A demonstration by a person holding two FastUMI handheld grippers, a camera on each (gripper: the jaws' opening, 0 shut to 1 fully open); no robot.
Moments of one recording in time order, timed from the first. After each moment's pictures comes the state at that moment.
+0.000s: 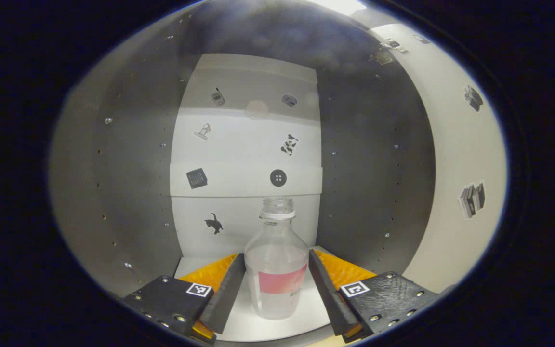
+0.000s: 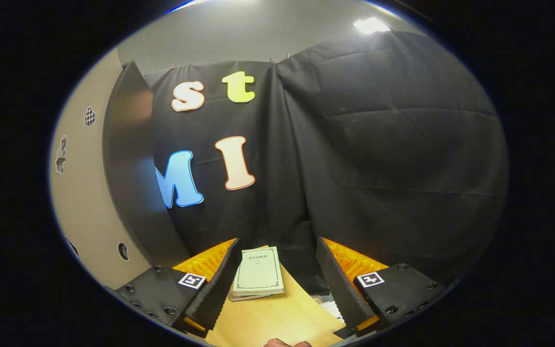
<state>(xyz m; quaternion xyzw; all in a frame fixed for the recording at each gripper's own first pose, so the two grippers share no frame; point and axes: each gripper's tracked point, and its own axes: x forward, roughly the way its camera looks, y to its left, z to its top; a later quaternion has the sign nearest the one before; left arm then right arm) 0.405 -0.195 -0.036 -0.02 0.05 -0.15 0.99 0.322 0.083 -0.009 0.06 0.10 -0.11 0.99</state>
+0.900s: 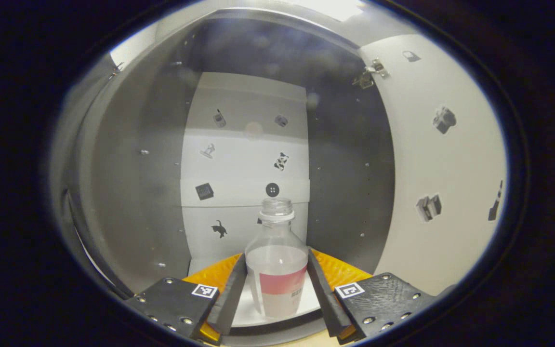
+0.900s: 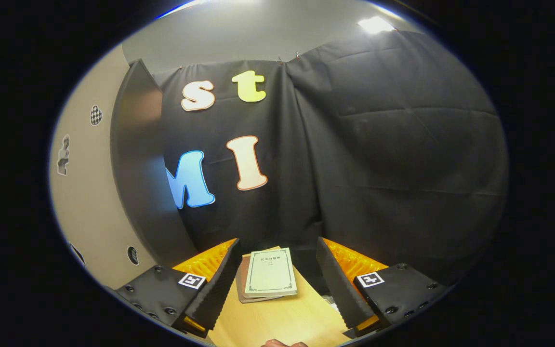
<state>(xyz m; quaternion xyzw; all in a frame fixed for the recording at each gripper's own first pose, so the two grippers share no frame) 0.330 -0.163 -0.002 -0.01 0.03 -0.17 0.98 0.336 0.111 -0.002 0.06 0.10 -0.08 0.99</state>
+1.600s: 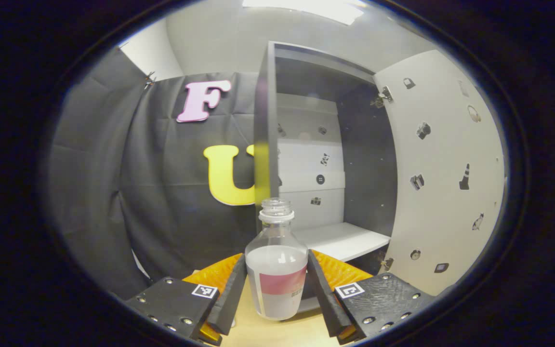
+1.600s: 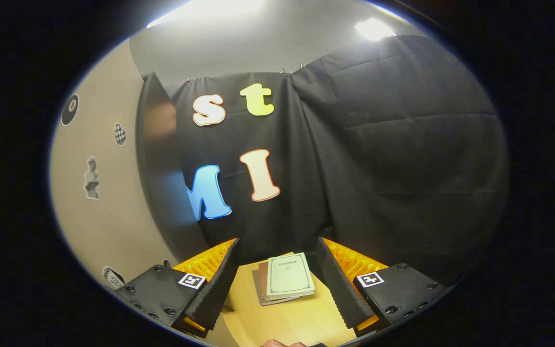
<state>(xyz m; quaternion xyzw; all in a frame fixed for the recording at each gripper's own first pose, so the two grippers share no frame) 0.179 0.018 -0.025 0.00 0.03 -0.08 1.00 0.296 0.168 0.046 0.09 0.06 -0.06 0.99</state>
